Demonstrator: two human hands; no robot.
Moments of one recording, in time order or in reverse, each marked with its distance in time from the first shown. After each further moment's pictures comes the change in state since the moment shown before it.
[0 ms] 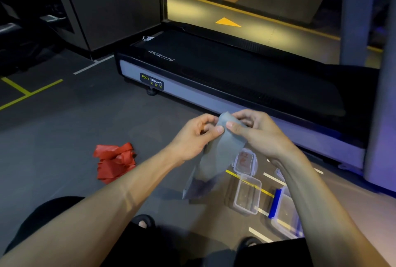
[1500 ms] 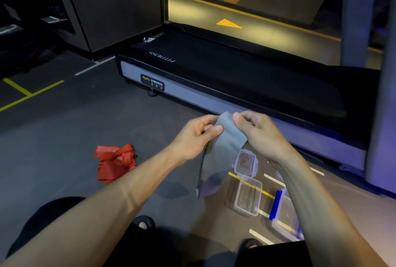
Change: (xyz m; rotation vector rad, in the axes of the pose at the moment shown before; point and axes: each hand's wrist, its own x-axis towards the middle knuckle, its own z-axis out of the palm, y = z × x) left_hand 0.003 0.001 0.001 -0.029 -0.015 0.006; right_hand 0.002 0.004 0.000 -0.043 0.031 -0.048
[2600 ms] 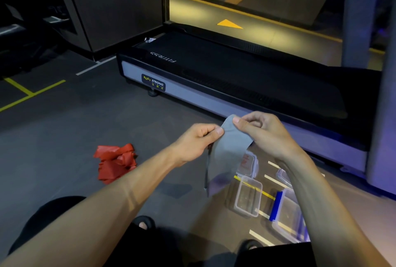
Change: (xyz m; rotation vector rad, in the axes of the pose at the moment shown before) left_hand -0.005 0.004 0.002 0.072 -0.109 -0.098; right_hand -0.001 0.003 -0.010 0.027 0.047 0.099
